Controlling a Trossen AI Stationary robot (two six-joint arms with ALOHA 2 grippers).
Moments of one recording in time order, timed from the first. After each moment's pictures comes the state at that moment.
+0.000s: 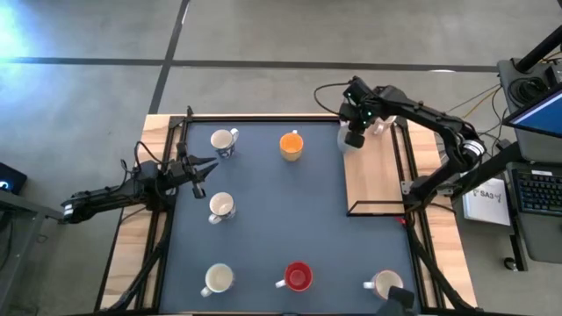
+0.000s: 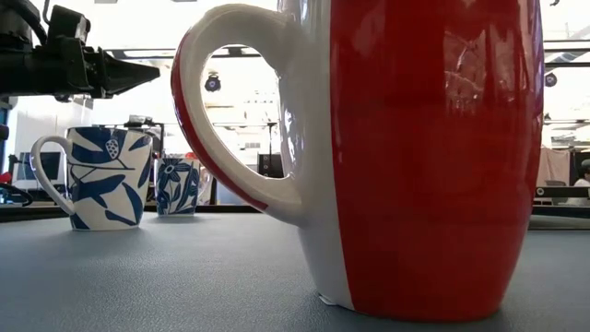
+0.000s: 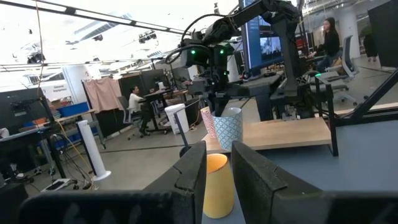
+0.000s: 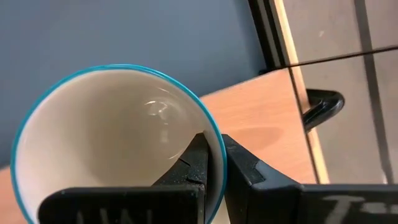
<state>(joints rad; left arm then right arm) 0.22 0.02 0.02 0.18 -0.12 0.28 -0.81 1.54 1.29 -0.98 0.01 -0.53</state>
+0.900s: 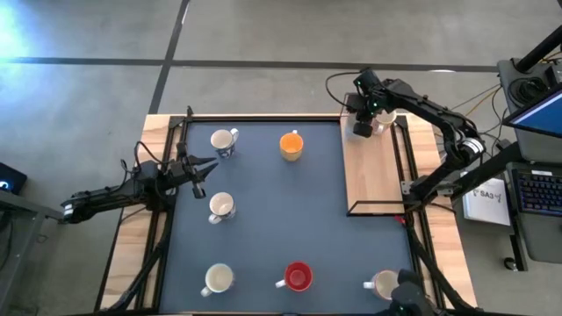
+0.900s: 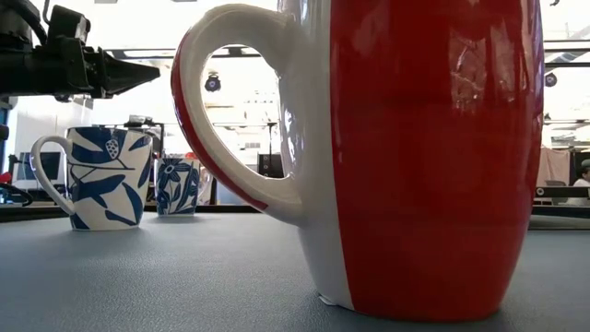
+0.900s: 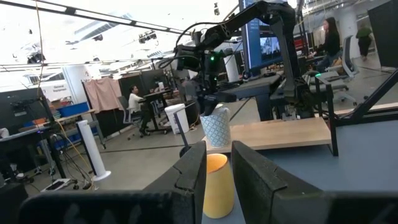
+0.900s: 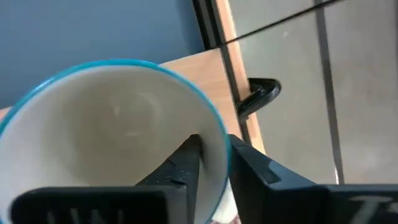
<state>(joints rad) 0.22 0.02 0.02 0.18 -0.12 0.28 -0.94 1.56 1.28 -0.89 0.07 -0.71</state>
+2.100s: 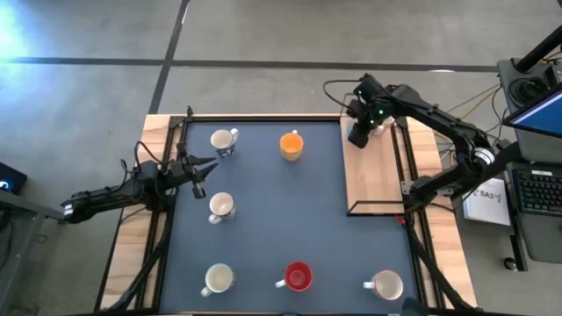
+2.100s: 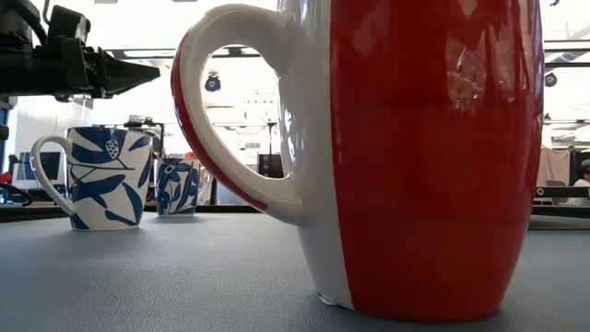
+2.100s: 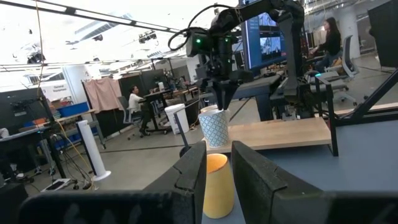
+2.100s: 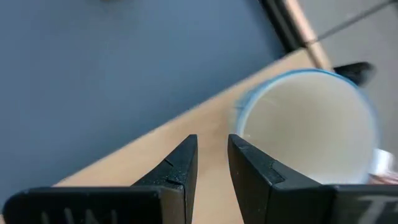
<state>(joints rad) 0.22 0.02 0.02 0.18 -0.12 0.28 -0.82 1.43 1.28 -1.06 -0.10 -0.31</state>
